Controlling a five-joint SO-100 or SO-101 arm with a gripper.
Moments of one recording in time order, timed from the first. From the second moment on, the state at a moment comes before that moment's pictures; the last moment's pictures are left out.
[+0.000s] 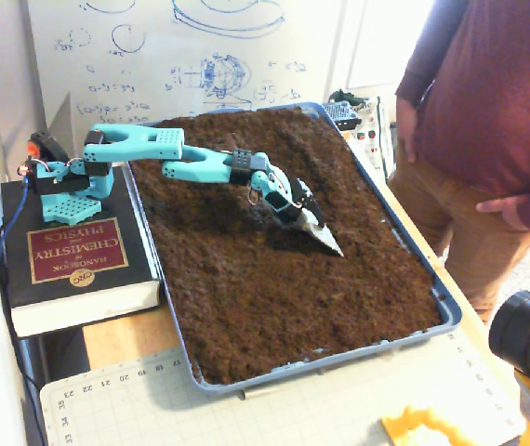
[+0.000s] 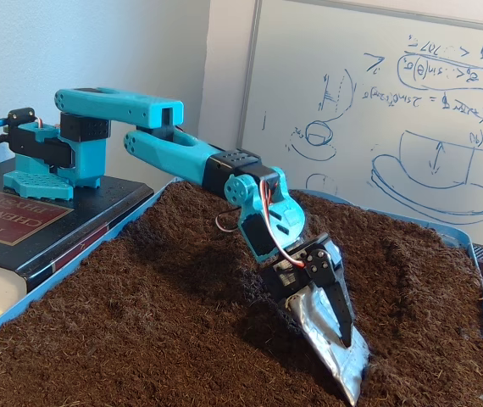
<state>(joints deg) 20.1 3.5 12.0 35.5 -20.6</state>
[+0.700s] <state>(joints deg) 21.7 9.4 22.6 35.2 -30.4</state>
